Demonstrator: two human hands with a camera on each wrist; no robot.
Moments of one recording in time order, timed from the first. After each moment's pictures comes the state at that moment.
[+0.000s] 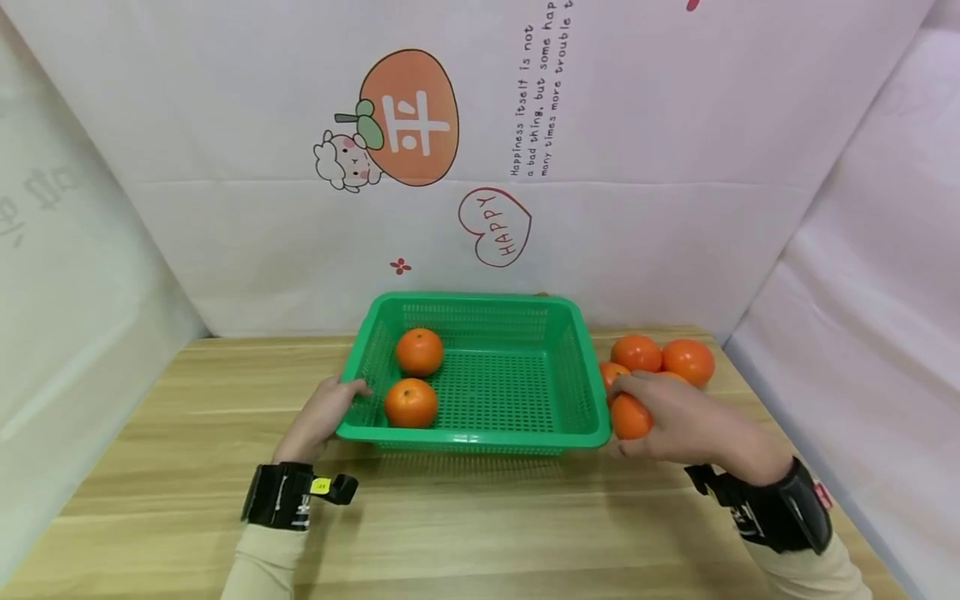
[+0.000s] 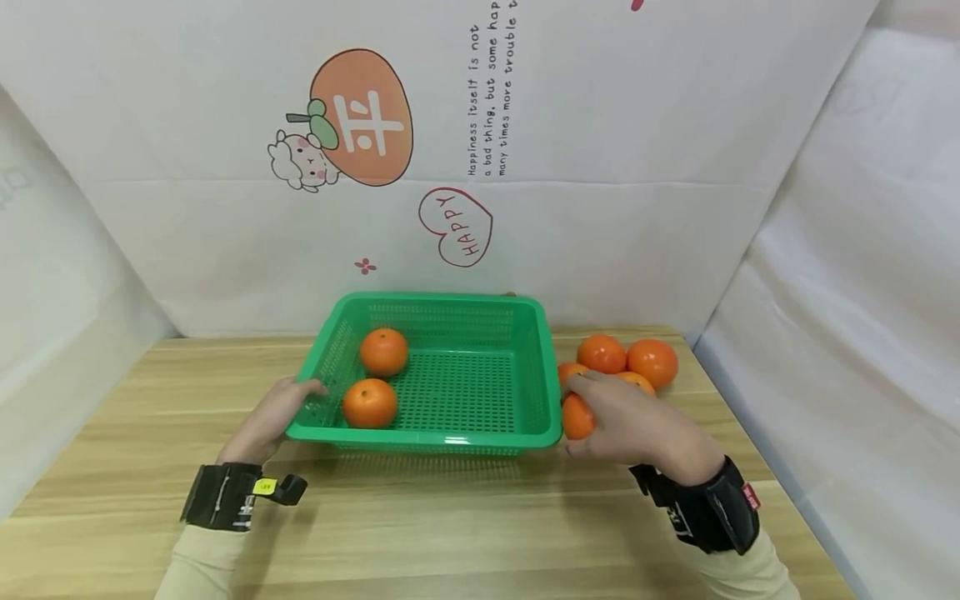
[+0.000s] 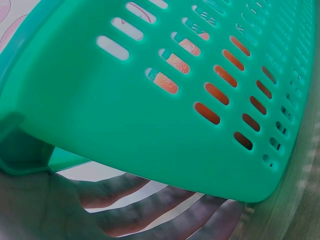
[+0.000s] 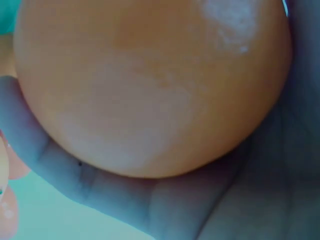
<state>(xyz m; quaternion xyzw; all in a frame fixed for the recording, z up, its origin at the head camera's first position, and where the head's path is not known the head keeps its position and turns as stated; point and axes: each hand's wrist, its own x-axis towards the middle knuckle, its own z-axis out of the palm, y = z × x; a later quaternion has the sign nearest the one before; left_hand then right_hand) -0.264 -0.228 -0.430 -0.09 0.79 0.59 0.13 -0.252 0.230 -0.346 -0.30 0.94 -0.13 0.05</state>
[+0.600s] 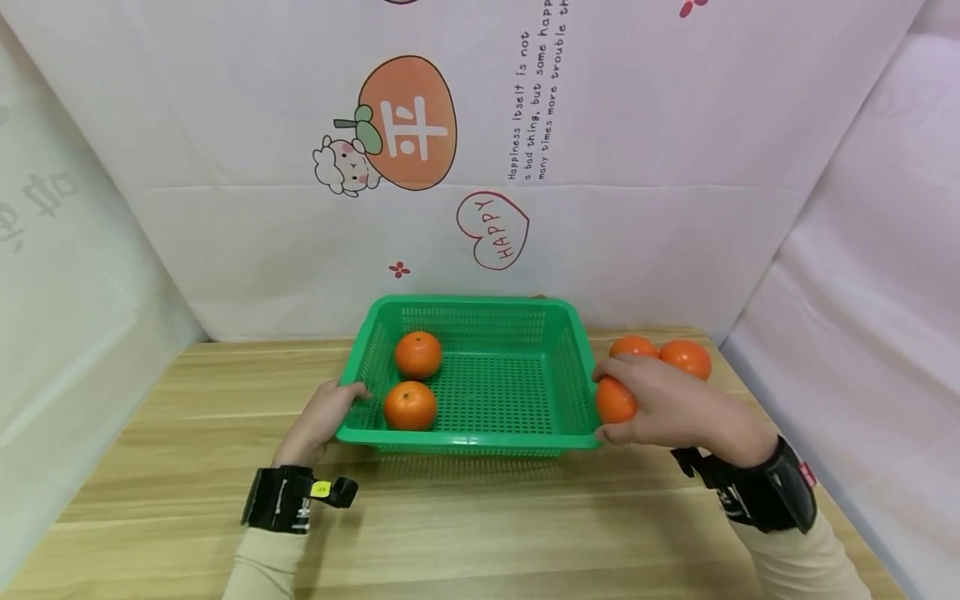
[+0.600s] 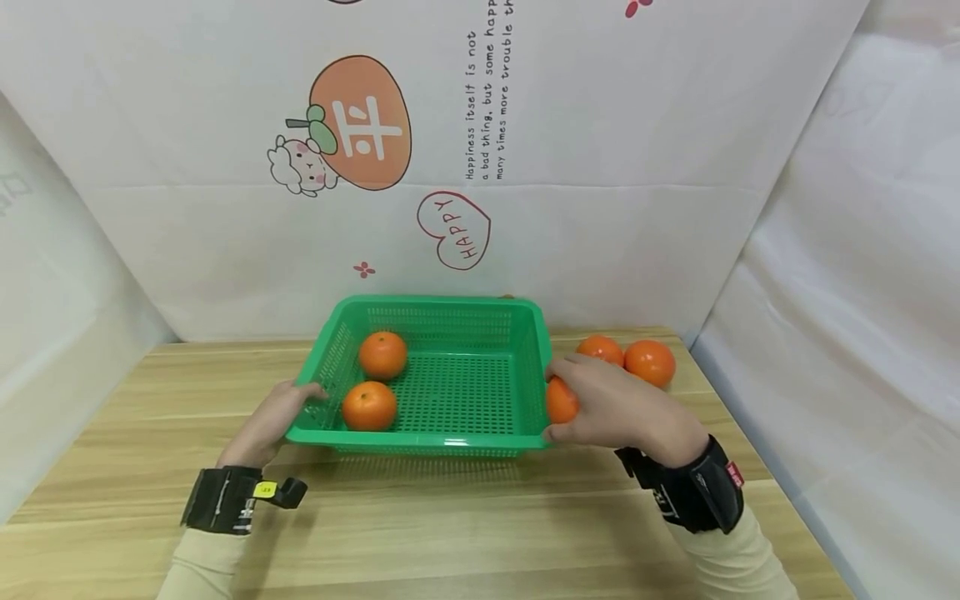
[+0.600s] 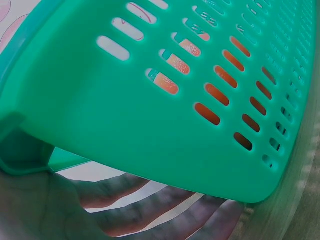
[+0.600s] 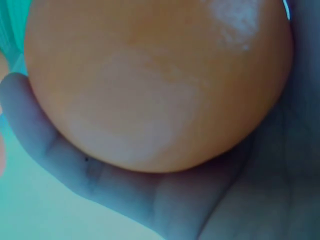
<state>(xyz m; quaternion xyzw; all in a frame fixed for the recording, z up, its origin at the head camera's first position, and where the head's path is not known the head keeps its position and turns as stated) -0.263 -0.227 -0.430 -0.09 0.79 0.59 0.13 -0.253 0.211 -0.324 -0.28 0.95 -0.12 0.05</state>
